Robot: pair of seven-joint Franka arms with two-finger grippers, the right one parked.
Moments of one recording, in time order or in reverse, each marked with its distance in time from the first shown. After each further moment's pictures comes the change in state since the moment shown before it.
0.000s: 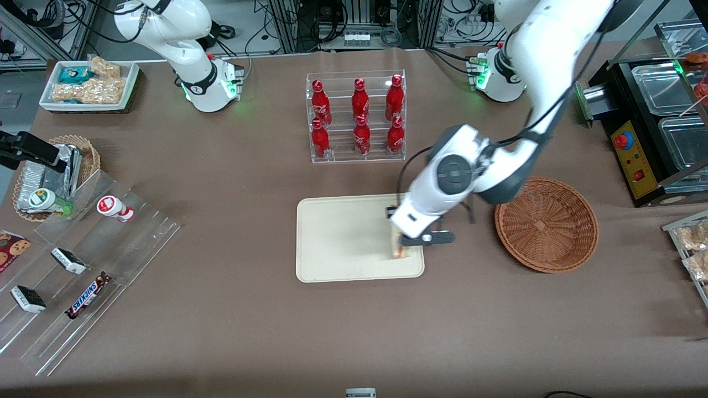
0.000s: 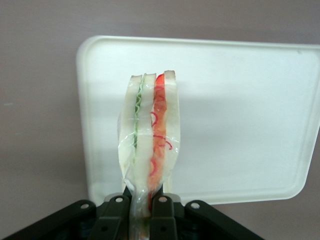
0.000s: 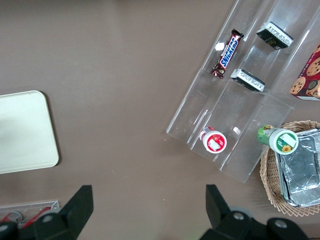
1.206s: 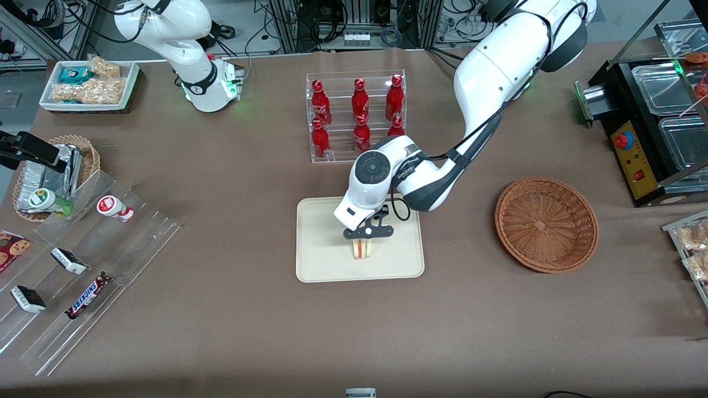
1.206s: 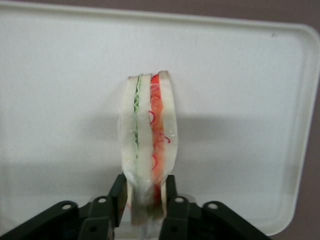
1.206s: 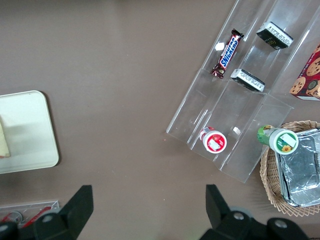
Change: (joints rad) arm -0.152 0.164 0.011 0.133 0.169 0.075 -0.234
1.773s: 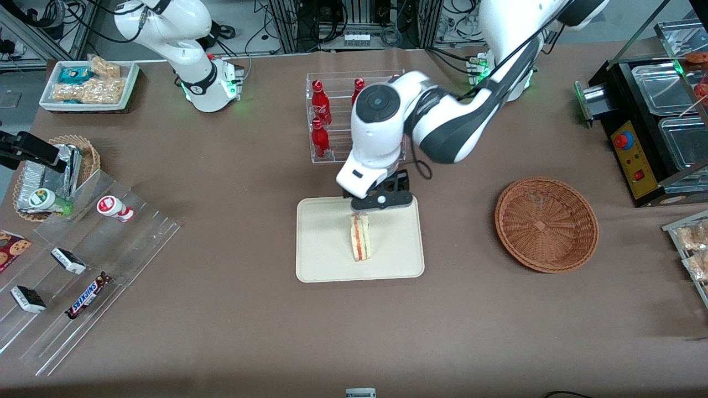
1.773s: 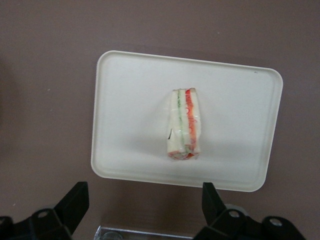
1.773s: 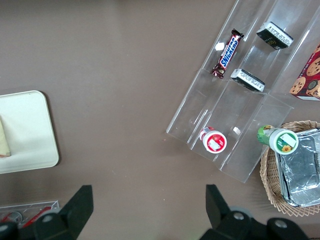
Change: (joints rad) arm 0.036 -0.301 0.005 0.018 -0.092 -0.339 -0.018
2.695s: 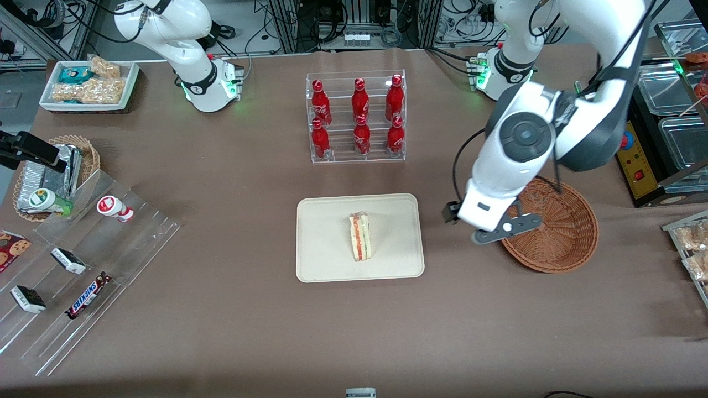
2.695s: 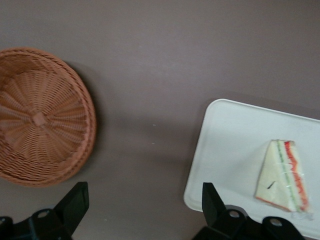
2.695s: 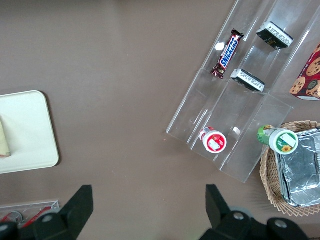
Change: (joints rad) arm 0.321 -0.197 0.033 -0.197 -0.054 -0.034 0.262
